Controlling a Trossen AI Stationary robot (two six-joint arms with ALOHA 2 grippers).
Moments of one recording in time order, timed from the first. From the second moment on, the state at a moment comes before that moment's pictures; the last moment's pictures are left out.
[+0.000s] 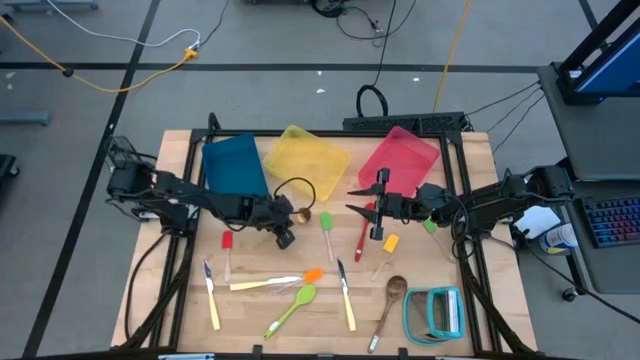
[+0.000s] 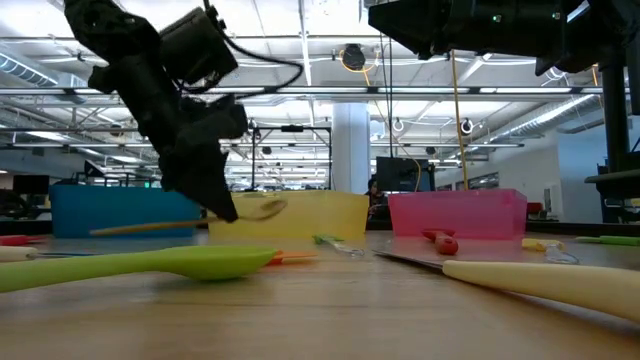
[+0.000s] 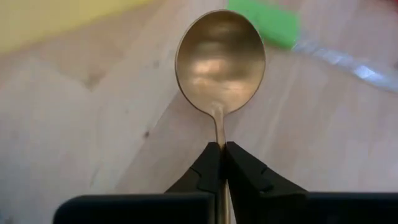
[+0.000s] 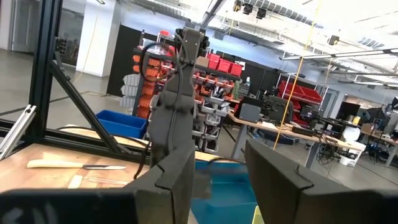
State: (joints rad) left arm -0.03 1.53 0.66 -0.06 -0.16 -0.53; right arm 0.05 1.30 0.47 1.04 0.10 -0.27
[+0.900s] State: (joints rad) left arm -0.02 1.04 0.67 -0.37 -0.52 -0.47; right arm 0.05 1.30 0.47 1.03 0.10 -0.27
